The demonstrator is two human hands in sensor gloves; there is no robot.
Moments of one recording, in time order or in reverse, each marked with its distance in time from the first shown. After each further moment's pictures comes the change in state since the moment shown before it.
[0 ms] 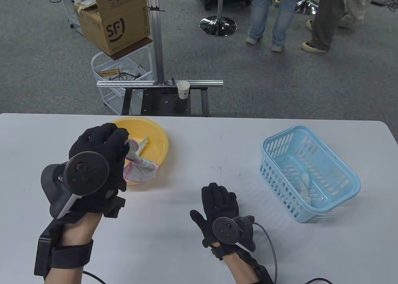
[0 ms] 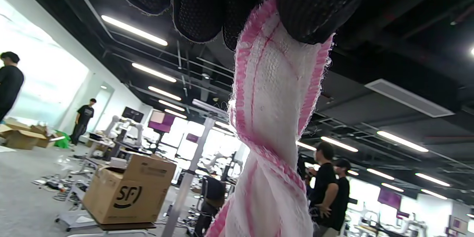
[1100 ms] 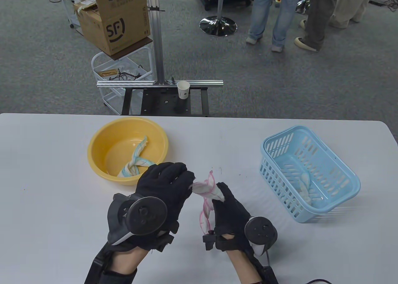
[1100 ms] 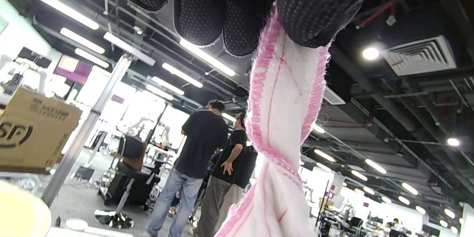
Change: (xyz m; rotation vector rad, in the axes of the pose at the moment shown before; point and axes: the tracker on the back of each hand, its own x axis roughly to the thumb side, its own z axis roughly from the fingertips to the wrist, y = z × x) left_hand 0.061 -0.084 0.056 -0.136 -0.241 0.220; right_hand -0.043 -0.020 0.010 -0.384 0.374 -0.677
